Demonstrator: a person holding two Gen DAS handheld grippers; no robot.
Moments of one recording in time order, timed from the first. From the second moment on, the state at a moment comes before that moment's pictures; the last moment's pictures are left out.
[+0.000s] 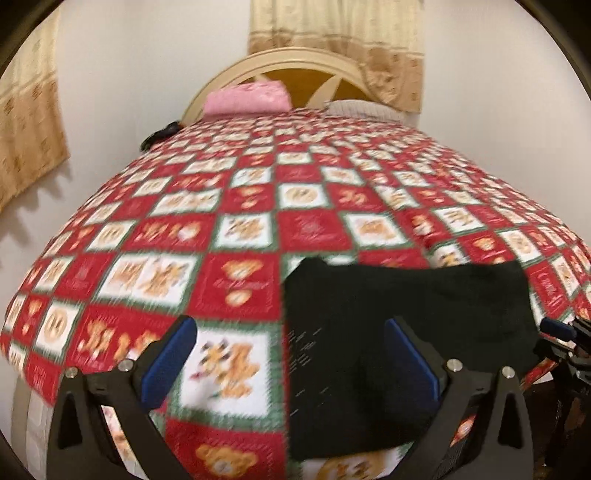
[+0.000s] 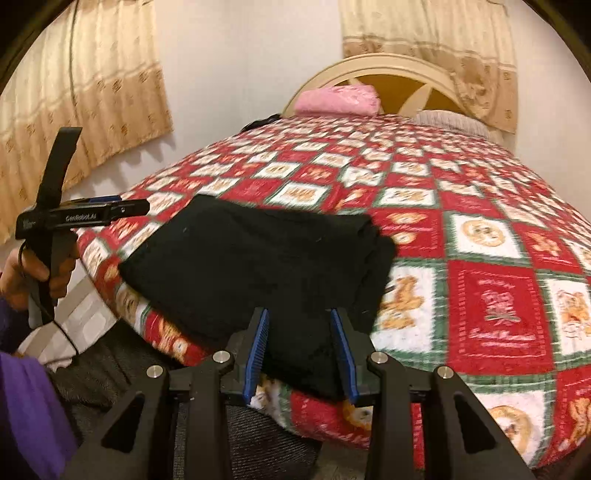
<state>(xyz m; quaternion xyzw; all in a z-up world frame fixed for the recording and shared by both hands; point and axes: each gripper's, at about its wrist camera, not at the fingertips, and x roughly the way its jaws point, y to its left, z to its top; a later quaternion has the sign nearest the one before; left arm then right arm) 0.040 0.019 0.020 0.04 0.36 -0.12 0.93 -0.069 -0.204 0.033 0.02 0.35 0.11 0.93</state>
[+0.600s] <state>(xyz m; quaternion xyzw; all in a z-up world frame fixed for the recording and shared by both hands) 0.062 -0.035 -0.033 0.06 0.43 -0.17 0.89 -0.049 -0.240 0.031 0.14 0.34 0.05 0.93</state>
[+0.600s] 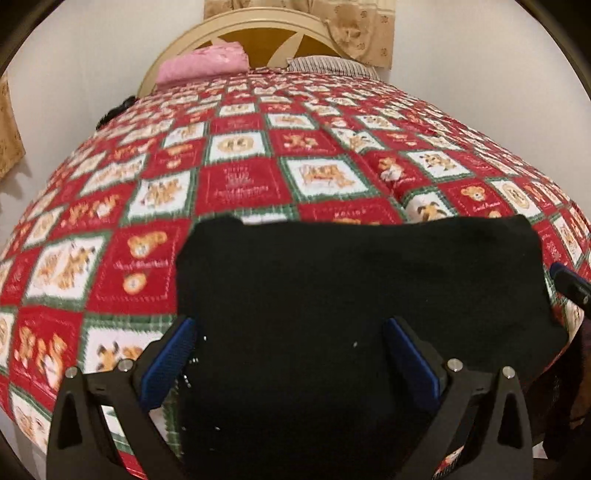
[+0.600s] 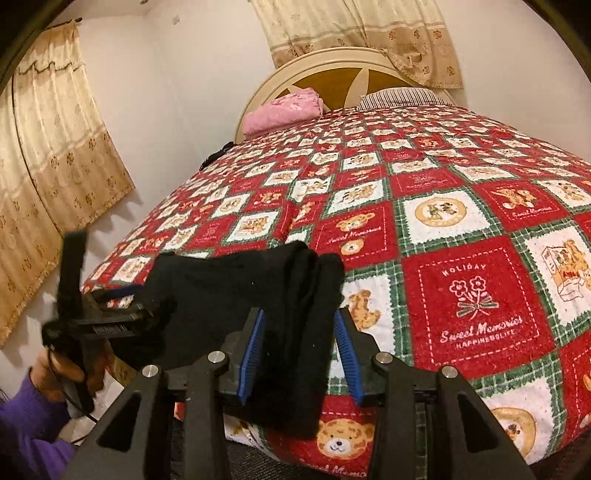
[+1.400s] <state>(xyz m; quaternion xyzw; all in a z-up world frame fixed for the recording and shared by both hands) 0.061 -0.034 -0.036 0.07 0.42 -0.18 0.89 -0.056 -0.227 0.029 0.11 0.36 0.03 0.93</state>
